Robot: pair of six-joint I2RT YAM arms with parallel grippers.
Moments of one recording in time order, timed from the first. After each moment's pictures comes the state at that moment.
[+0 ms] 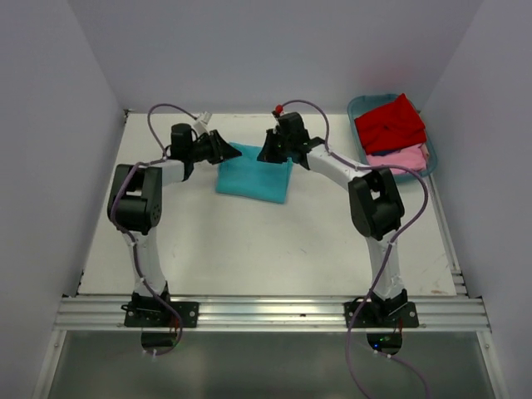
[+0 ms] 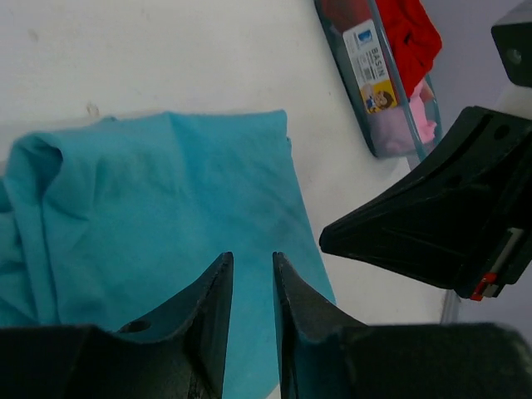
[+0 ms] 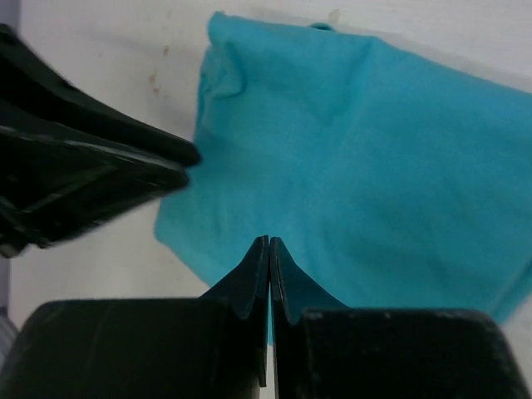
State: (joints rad) left arm -0.10 2.03 1.25 0.40 0.76 -0.60; right arm 0.52 2.13 1.69 -0.23 -0.17 0.54
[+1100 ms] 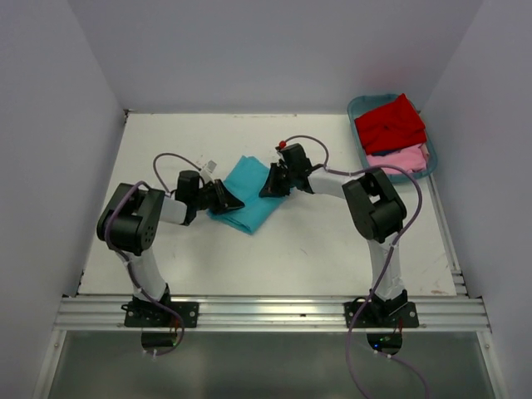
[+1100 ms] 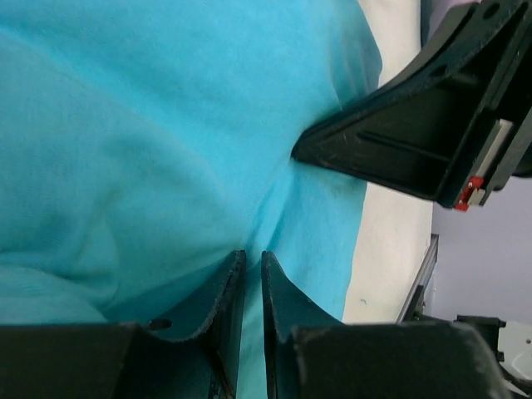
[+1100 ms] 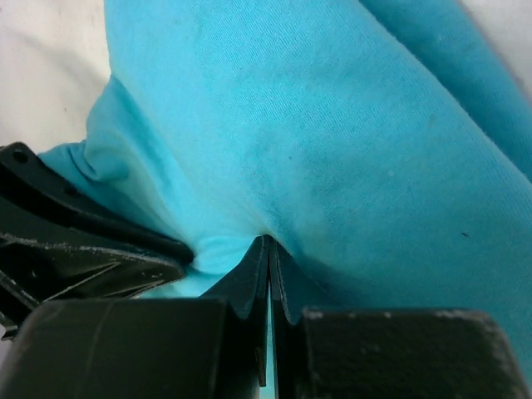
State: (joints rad) left arm -0.20 1.87 0.69 0.54 0.67 -0.73; right arm 0.53 2.12 1.36 -0.06 -0.36 0.70
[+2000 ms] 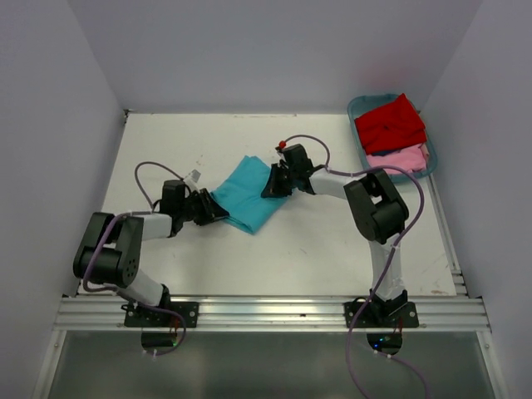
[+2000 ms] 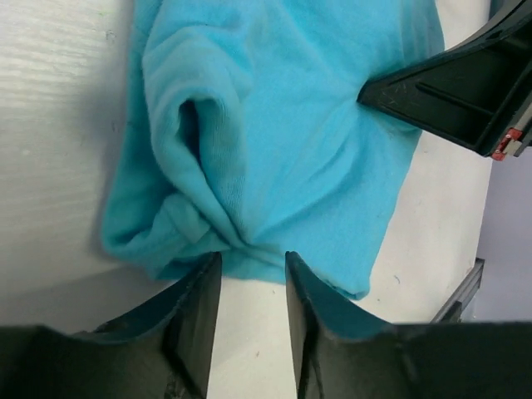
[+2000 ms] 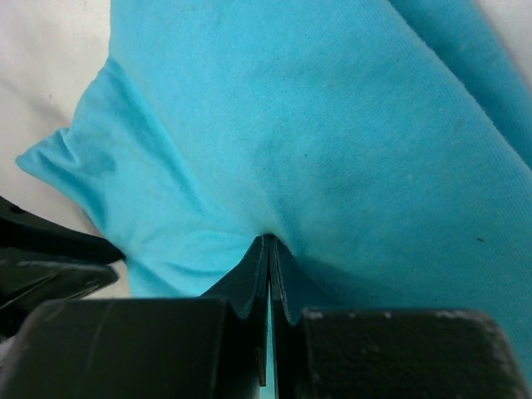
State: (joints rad) left arm -0.13 1.59 0.51 0.34 0.56 -0.63; right arm 0.53 2.10 1.33 -0.05 -0.35 0.63
